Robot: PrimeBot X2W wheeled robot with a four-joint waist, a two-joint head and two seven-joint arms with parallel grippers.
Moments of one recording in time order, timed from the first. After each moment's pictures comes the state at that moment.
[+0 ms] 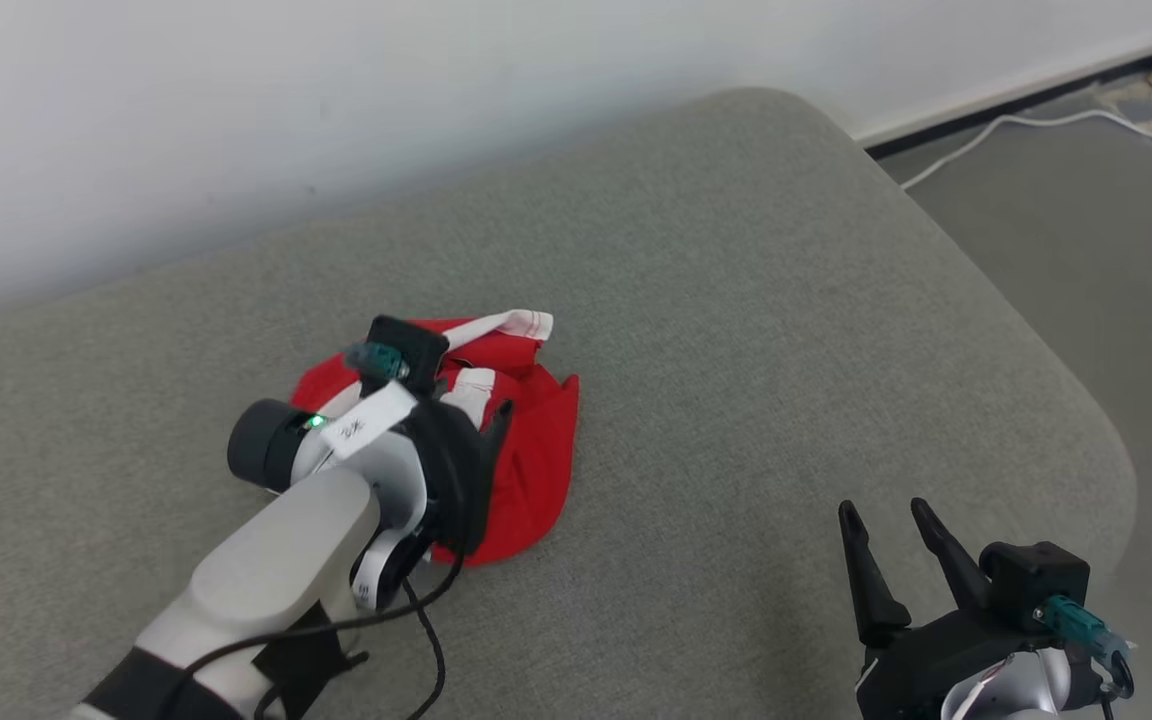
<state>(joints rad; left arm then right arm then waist) -0.83 0.20 -1.02 0.69 -0.75 0.08 0.16 -0.03 -0.11 0.16 0.12 0.38 -0.10 -0.04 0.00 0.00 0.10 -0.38</state>
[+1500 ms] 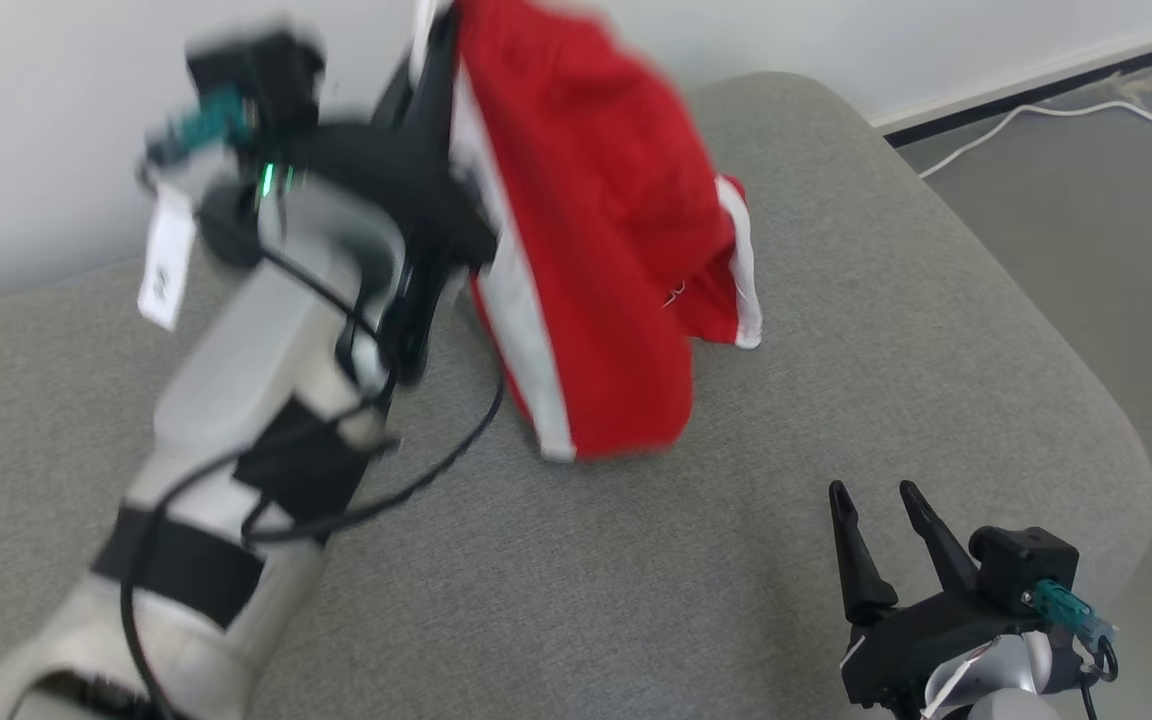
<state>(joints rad) -1.12 0.04 -0.69 0.74 -0.90 0.08 -0.19 -0.09 -0.08 0.17 0.19 0.40 -0.10 -0.09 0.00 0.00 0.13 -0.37</state>
